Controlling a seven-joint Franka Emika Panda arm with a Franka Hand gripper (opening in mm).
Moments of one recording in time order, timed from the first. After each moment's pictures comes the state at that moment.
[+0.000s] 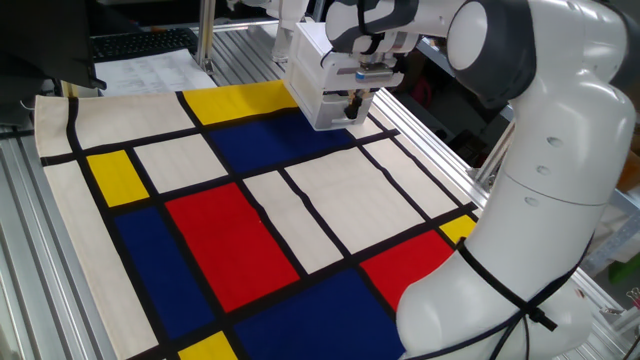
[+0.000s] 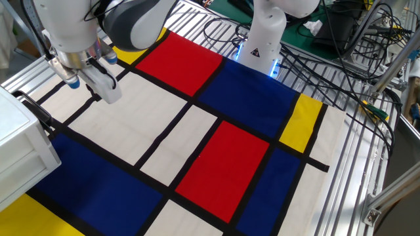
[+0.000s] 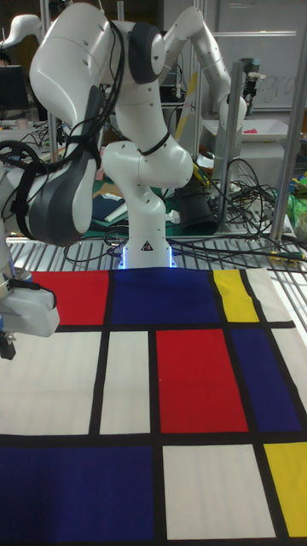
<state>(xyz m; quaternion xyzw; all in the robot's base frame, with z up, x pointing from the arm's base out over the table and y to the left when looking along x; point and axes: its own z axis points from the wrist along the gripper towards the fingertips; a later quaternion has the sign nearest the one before) 0.562 -0.240 0.221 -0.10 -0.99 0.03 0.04</state>
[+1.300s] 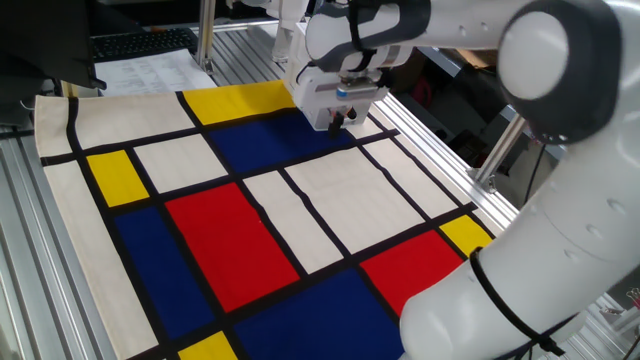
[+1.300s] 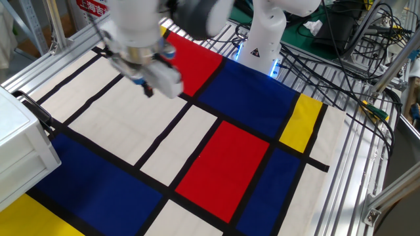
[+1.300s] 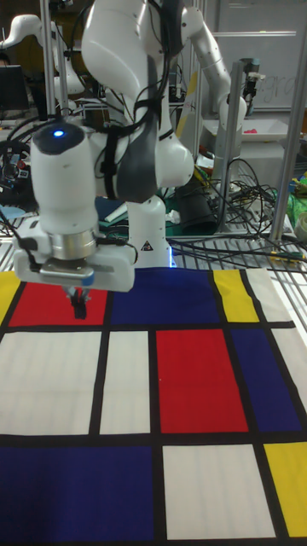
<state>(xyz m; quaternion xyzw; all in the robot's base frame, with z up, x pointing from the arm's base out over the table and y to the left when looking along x) 0.493 -0.126 0.249 -0.06 -1.00 0.02 0.05</state>
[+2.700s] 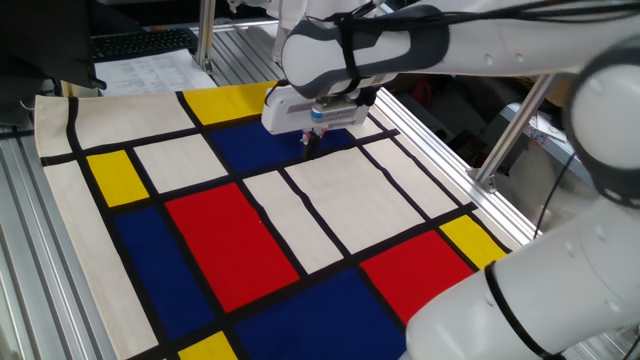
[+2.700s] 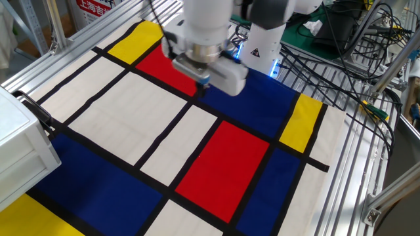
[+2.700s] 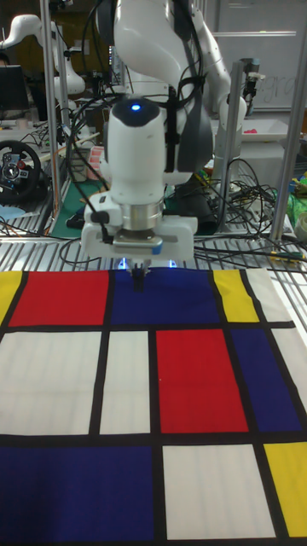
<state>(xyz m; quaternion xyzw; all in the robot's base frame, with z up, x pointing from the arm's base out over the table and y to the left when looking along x) 0.433 -0.011 0.273 -0.02 -1.00 0.01 0.04</state>
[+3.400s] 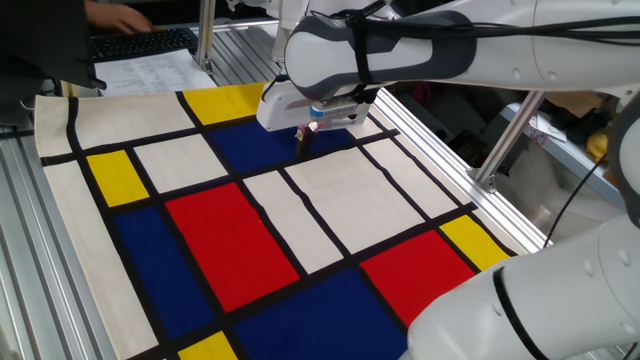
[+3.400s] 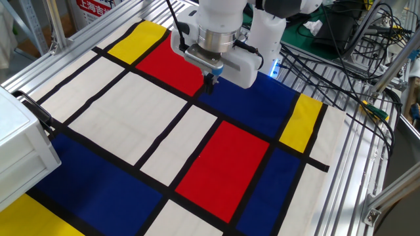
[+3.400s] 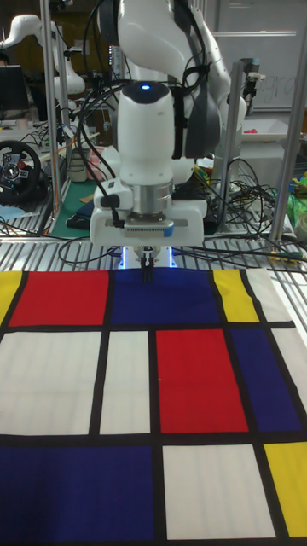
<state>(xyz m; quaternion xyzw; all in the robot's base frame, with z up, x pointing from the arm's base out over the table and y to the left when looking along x) 0.429 0.003 0.292 0.00 -1.00 0.00 0.01</state>
